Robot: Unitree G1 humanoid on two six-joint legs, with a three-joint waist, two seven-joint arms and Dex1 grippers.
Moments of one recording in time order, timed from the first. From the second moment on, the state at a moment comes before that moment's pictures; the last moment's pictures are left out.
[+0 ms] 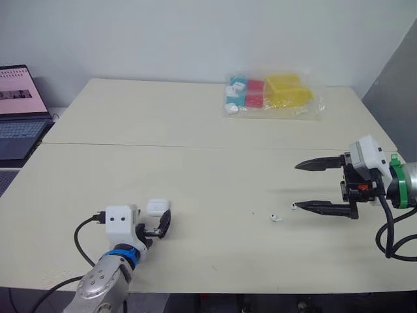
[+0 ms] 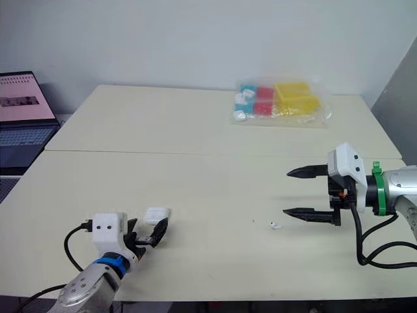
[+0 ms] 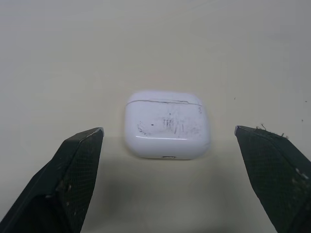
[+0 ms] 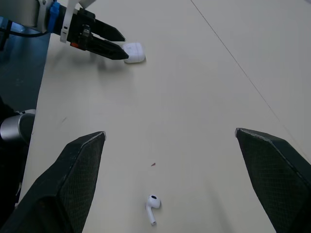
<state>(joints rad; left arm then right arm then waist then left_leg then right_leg) 0.32 0.24 0.18 -0.72 -0.41 0.77 -0.09 -0.26 -1.04 -0.18 -0.41 0.68 0.56 1.21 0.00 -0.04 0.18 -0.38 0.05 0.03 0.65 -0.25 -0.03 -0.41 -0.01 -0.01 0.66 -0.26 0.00</state>
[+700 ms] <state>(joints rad) 0.21 0.31 0.14 -0.64 -0.37 0.83 -0.11 -0.26 -1.04 -0.18 -0.47 0.70 0.60 1.20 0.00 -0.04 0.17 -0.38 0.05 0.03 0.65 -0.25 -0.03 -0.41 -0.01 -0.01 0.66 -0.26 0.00</state>
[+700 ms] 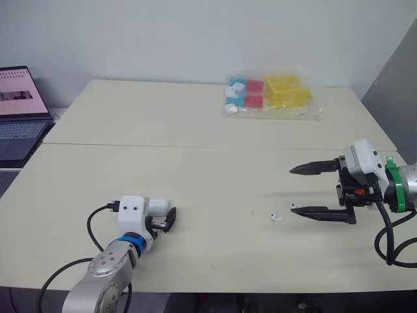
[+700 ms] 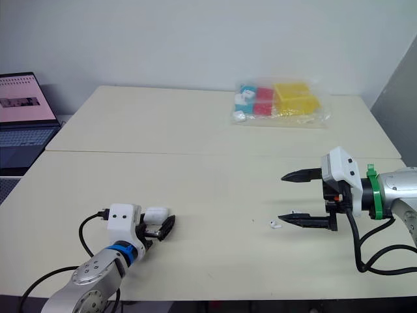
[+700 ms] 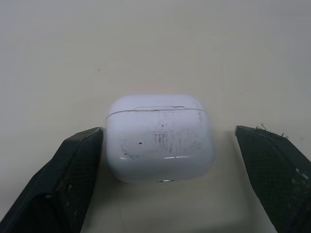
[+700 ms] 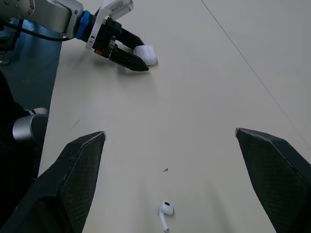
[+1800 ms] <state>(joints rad) -0.20 0.48 -0.22 -0.22 -0.22 0.01 -0.87 -0.30 -1.04 -0.18 -0.57 0.87 0.96 0.92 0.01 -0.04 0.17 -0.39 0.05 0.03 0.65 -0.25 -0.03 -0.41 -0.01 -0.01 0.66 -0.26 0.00</state>
